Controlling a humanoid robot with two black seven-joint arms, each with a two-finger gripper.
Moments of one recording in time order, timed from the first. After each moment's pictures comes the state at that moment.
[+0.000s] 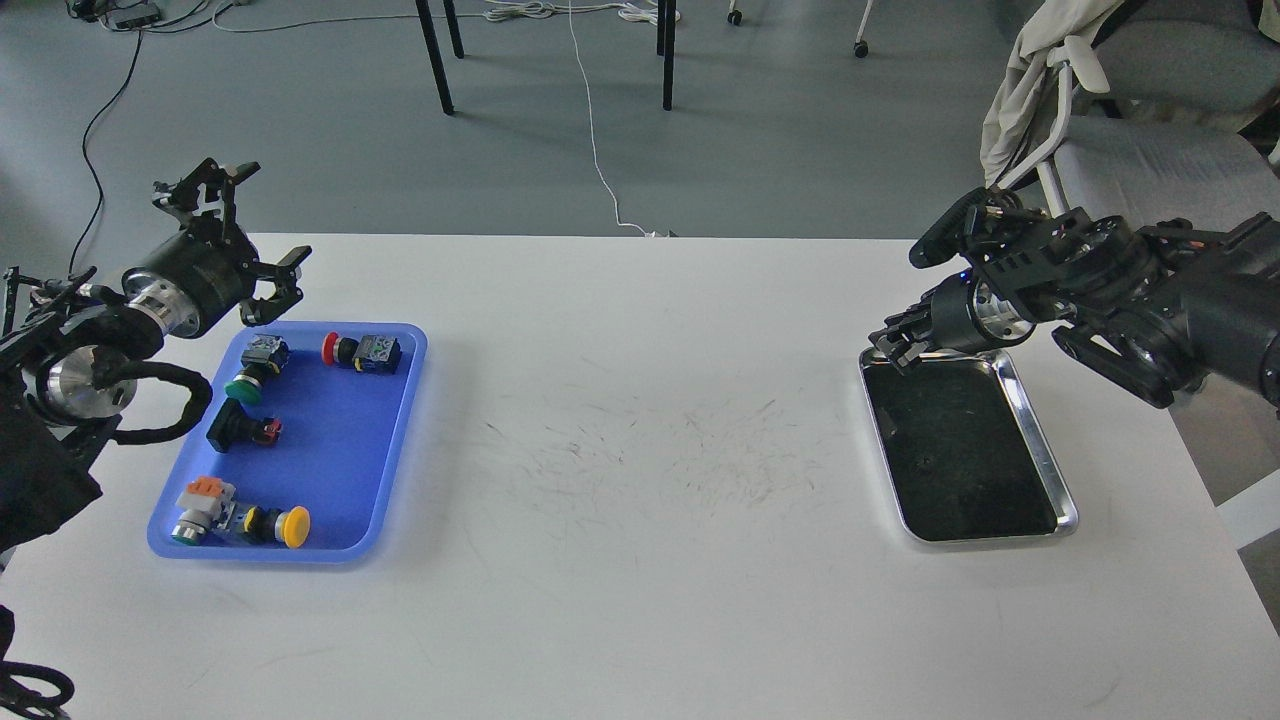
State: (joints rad) left arm -0.79 0.48 -0.56 -0.46 -0.05 -0.49 -0.14; right arm 1.29 -0.30 -0.53 0.55 -1.55 0.22 0.49
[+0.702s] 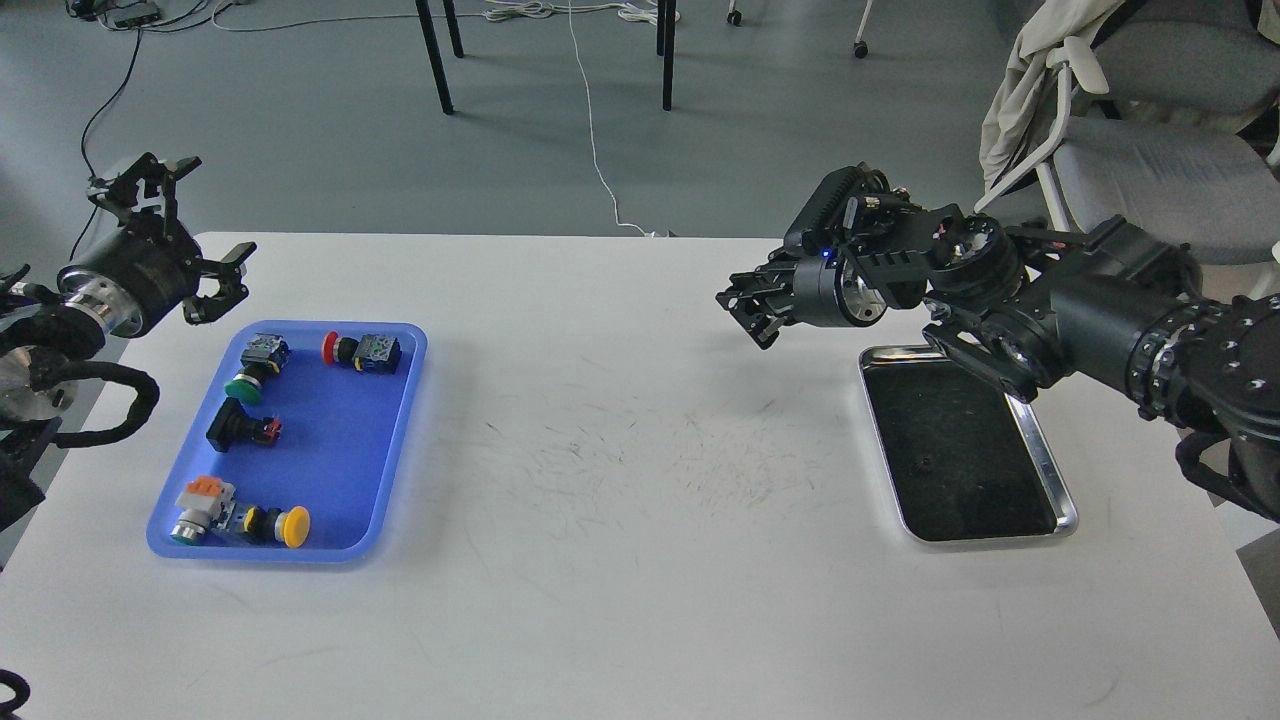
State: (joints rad) left arm -0.79 0.57 -0.57 -0.46 -0.05 -0.49 -0.14; right arm 1.29 -0.05 -0.45 0.49 -1.55 -0.08 0.49
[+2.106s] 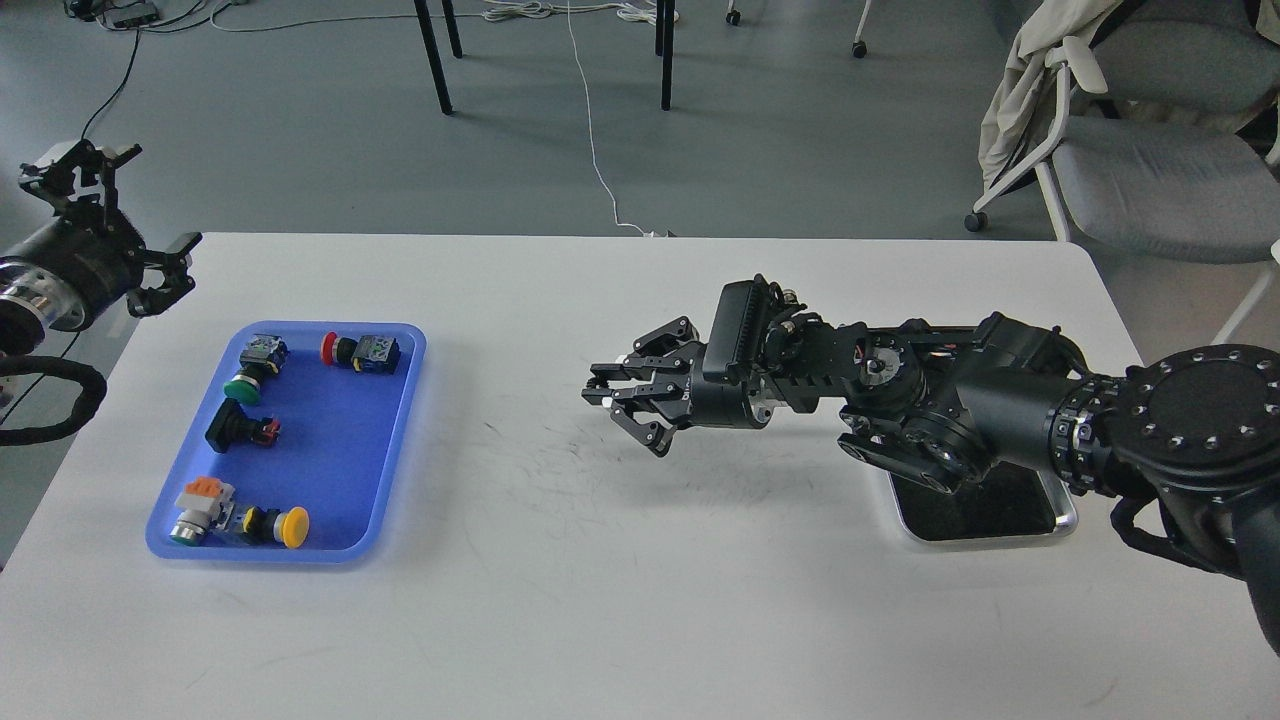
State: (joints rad) left arm -0.79 0.63 -0.57 -0.46 -0.06 -0.49 -0.14; right arm 1.19 0.00 -0.49 0.66 -1.60 -0.43 0.49
